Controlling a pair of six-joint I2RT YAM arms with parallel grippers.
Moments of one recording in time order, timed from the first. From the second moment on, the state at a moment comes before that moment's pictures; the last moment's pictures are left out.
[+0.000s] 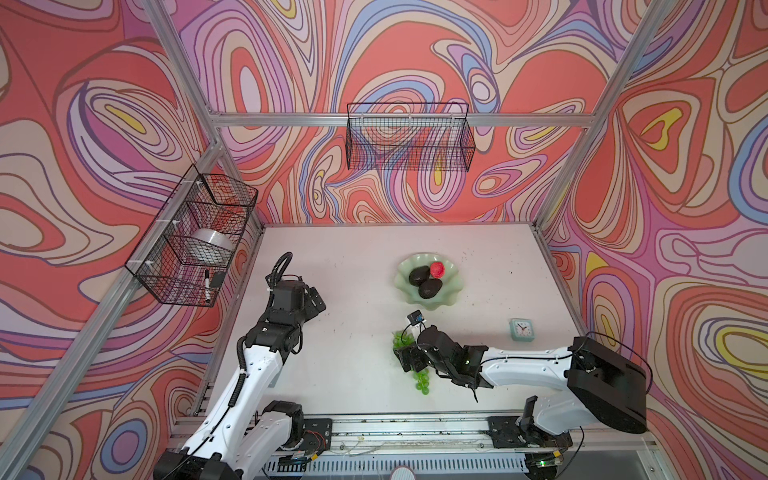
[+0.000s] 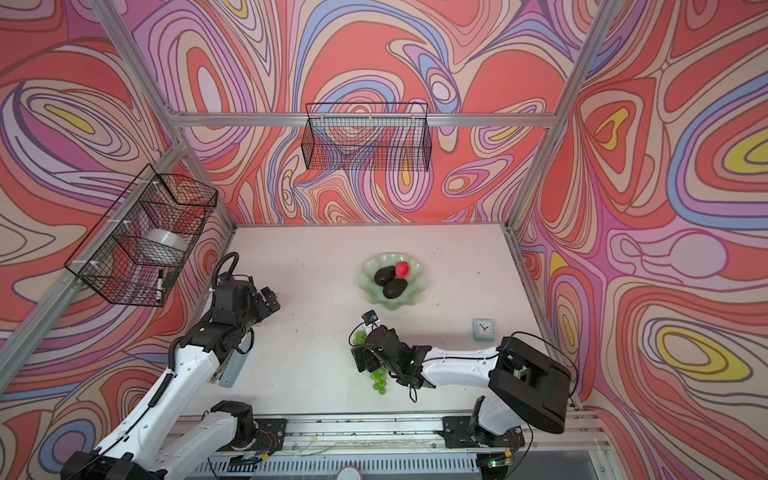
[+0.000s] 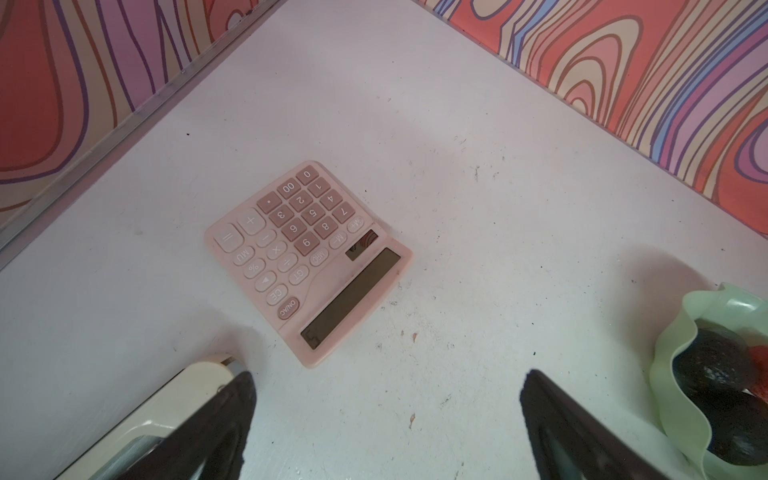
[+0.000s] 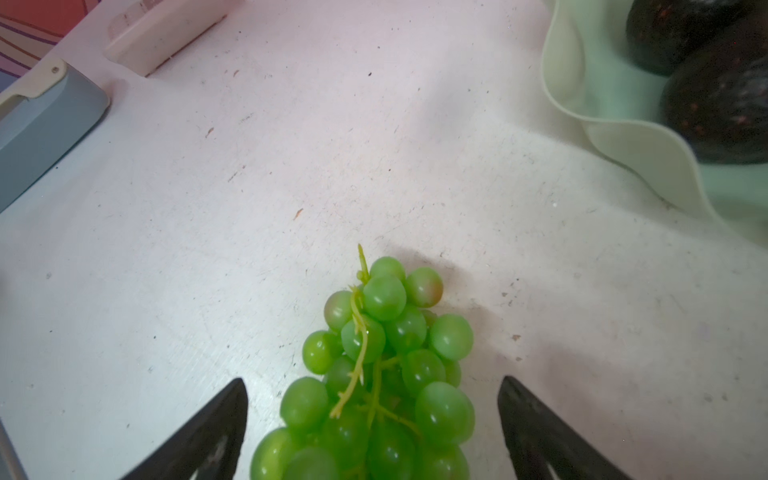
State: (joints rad) left arm -0.14 0.94 0.71 -0.51 -0.27 -0.63; right arm 1.04 1.49 0.59 0.17 0.21 0.46
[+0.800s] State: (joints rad) left arm -0.14 0.94 0.71 -0.51 -0.26 -0.63; right arm 1.04 1.54 0.62 0.22 0.22 0.49
